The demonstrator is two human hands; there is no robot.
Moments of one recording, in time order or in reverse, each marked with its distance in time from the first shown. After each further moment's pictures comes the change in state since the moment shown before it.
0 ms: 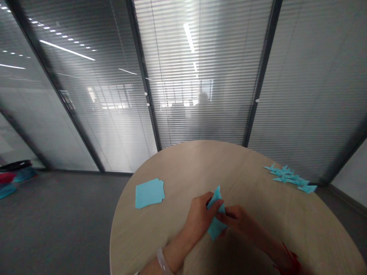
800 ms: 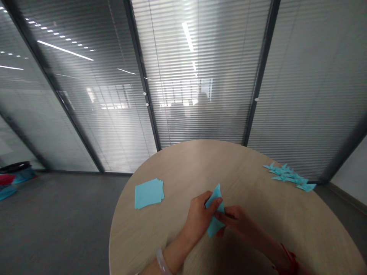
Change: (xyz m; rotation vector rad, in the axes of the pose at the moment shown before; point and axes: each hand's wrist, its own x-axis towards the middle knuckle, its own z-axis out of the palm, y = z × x) left_hand -0.002 -0.002 0.002 -0.072 0.029 -0.010; right_hand -0.002 -0.011 0.004 -0.027 0.005 0.011
